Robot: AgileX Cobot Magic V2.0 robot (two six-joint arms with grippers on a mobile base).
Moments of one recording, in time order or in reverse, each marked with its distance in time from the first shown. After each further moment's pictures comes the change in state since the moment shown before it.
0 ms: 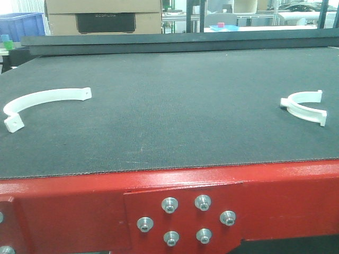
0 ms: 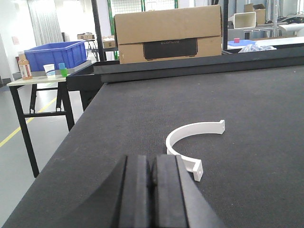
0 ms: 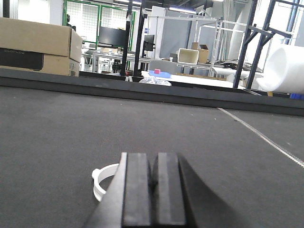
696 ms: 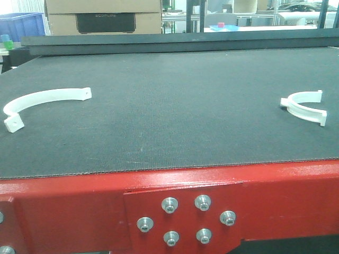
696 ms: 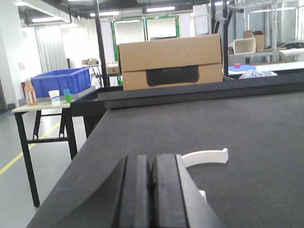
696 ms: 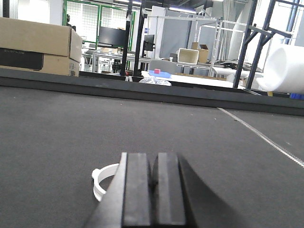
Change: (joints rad) left arm 0.000 0.000 0.000 0.004 -0.110 0.000; right arm 0.000 0.000 0.000 0.000 0.000 0.000
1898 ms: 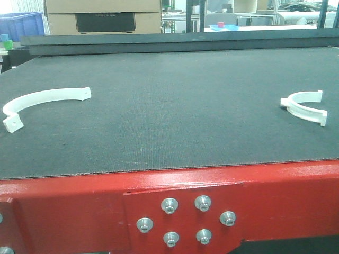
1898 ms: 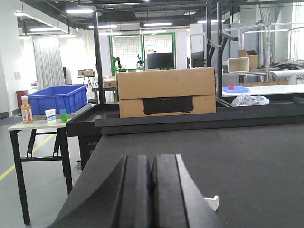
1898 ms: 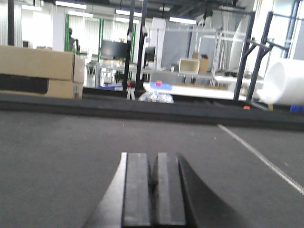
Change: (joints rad) left arm 0.000 0.121 -0.396 -0.045 0.256 0.000; right arm 0.000 0.073 -0.320 0.023 0.238 0.000
